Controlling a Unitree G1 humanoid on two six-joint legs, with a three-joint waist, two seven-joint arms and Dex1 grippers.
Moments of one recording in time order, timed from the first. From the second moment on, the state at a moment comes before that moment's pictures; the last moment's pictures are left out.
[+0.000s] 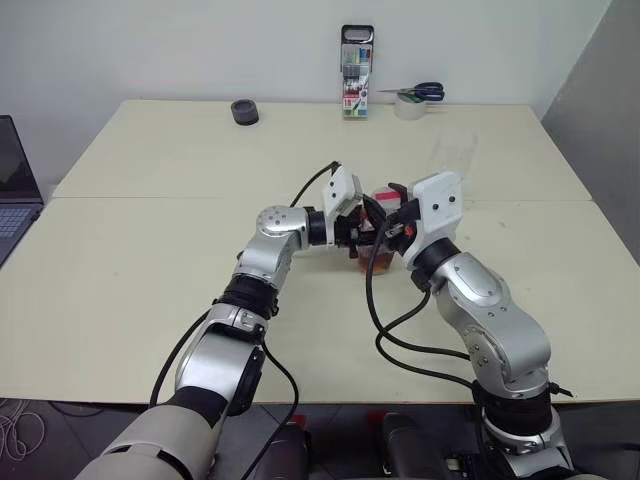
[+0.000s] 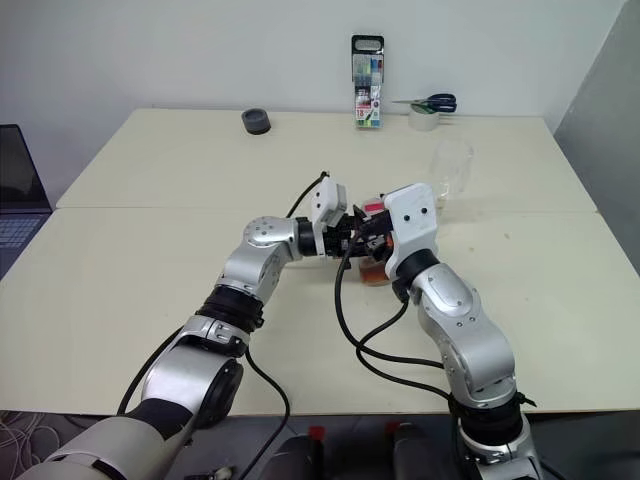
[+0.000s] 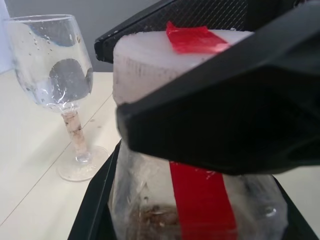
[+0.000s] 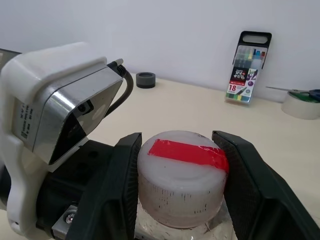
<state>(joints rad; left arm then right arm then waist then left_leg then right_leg) -0.94 0.17 -0.12 0.67 -0.22 0.01 -1.19 -0.43 -0.13 0.17 -0.57 0.17 0.74 0.10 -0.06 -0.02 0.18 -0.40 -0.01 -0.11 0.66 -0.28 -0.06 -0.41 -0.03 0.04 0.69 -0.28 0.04</state>
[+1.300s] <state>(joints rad) -0.97 0.19 -0.13 0.69 -0.22 0.02 -1.28 -0.56 -0.48 0.02 -0.44 0.45 0.73 0.58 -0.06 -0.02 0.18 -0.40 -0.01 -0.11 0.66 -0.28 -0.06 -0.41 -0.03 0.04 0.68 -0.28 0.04</state>
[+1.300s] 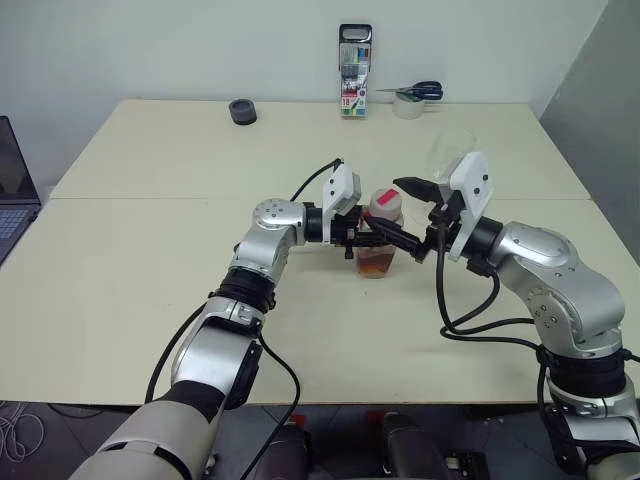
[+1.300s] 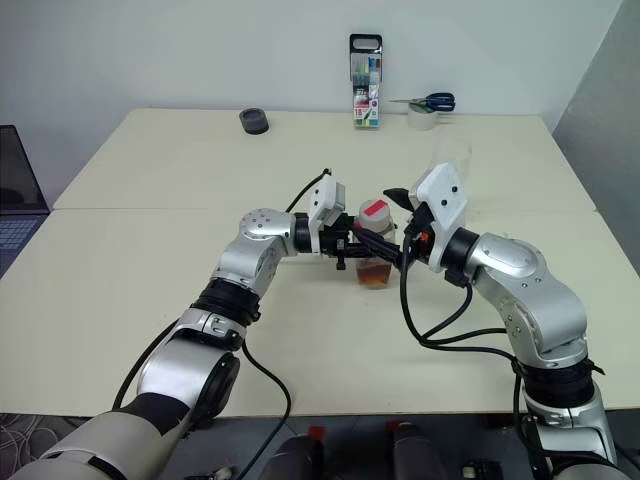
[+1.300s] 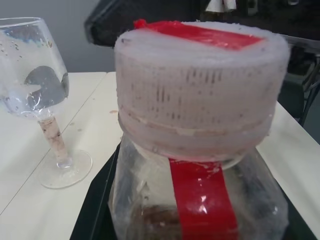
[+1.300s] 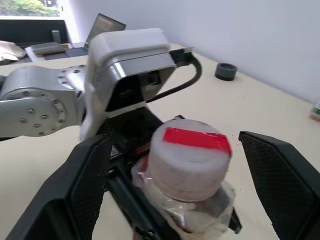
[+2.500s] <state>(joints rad) -0.95 0.20 -0.13 0.66 -0.22 0.04 -1.29 -0.49 -0.60 -0.10 -0.58 0.64 0.84 0.58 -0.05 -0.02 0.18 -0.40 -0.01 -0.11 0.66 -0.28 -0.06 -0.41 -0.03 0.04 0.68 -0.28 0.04</state>
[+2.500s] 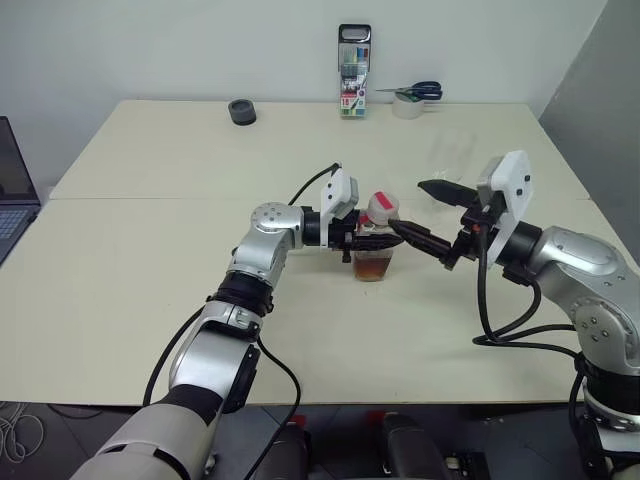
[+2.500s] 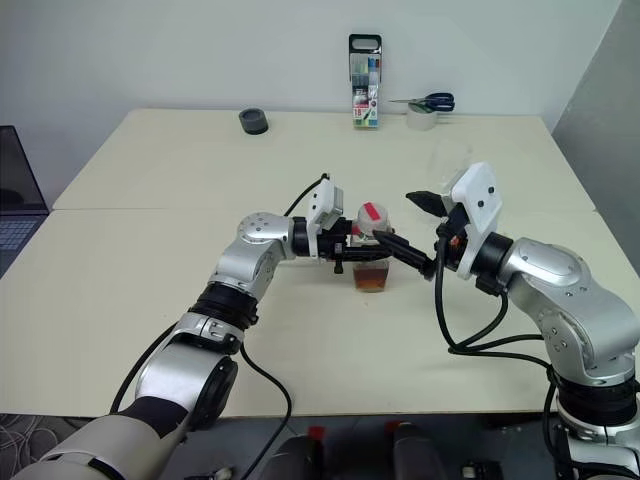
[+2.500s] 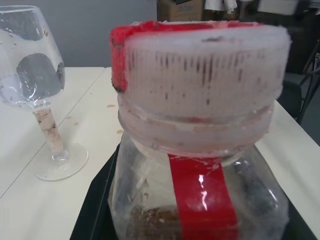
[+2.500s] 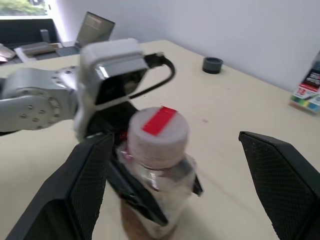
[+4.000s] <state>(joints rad) -0.95 0.20 -0.13 0.66 -0.22 0.06 -1.29 -0.54 -0.52 0.02 -0.51 0.45 0.76 0.48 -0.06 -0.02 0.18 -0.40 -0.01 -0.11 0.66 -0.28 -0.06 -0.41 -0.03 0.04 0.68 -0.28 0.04</state>
